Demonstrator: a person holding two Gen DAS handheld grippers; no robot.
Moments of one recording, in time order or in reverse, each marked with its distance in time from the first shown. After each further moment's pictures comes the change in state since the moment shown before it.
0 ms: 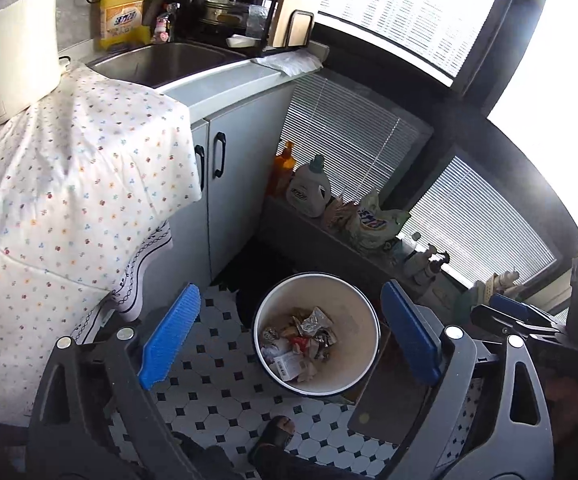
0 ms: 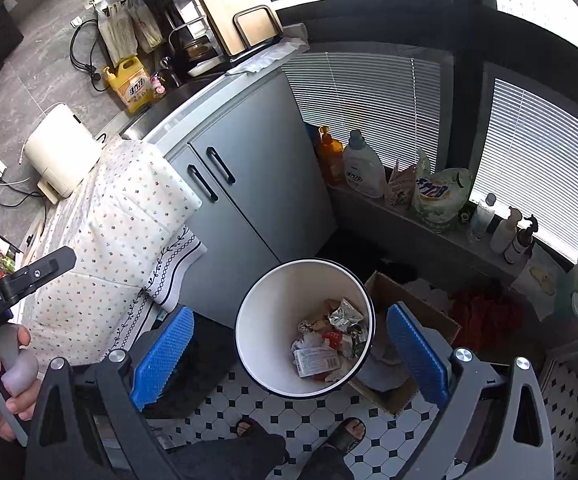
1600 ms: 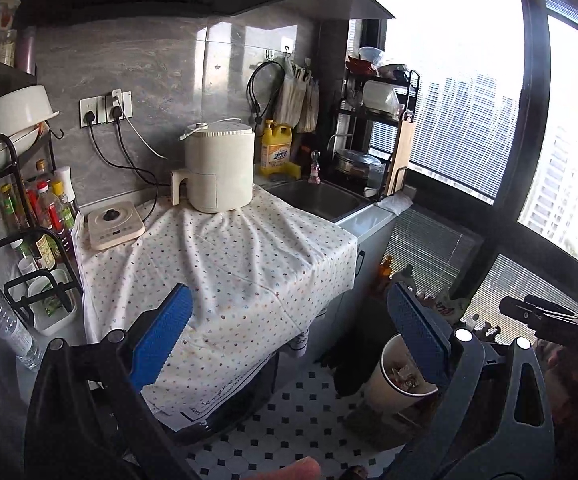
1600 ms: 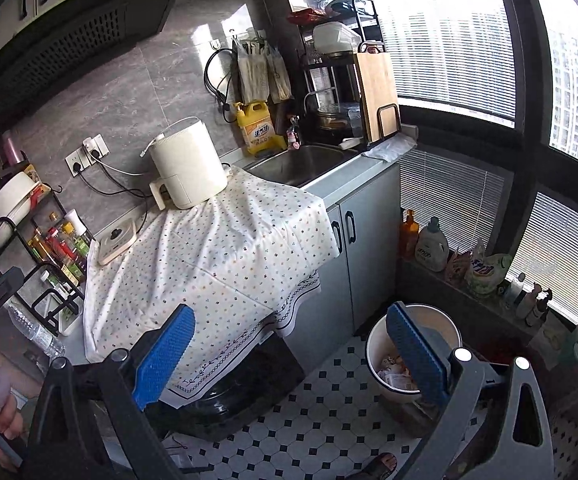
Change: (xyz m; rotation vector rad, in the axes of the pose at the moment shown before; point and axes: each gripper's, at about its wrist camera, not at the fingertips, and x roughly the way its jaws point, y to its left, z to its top) left arm -0.360 0.142 -0.088 -0.056 -0.431 0.283; right arm -0.184 0.268 -0.083 -0.195 -0.251 0.091
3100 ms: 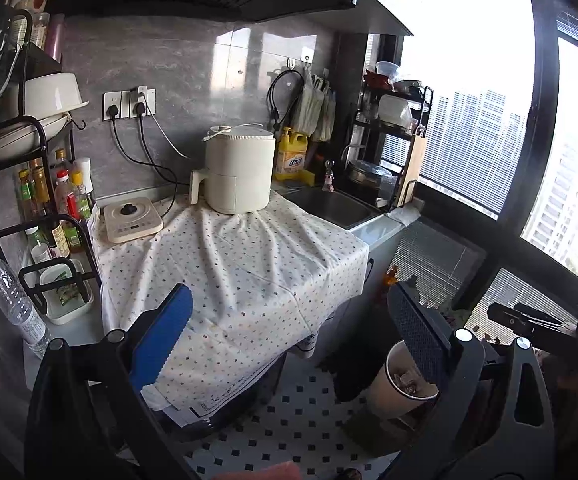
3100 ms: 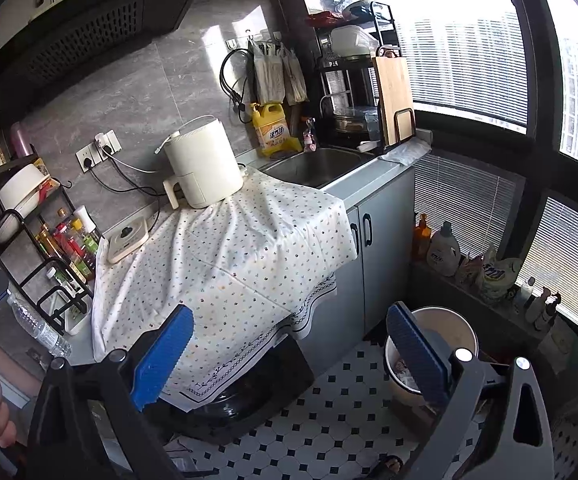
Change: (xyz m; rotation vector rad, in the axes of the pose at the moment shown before) left arm -0.024 0.027 -0.009 -0.056 -0.025 0.021; right arm 0.006 0.034 -0.017 -0.019 -0.016 0.006
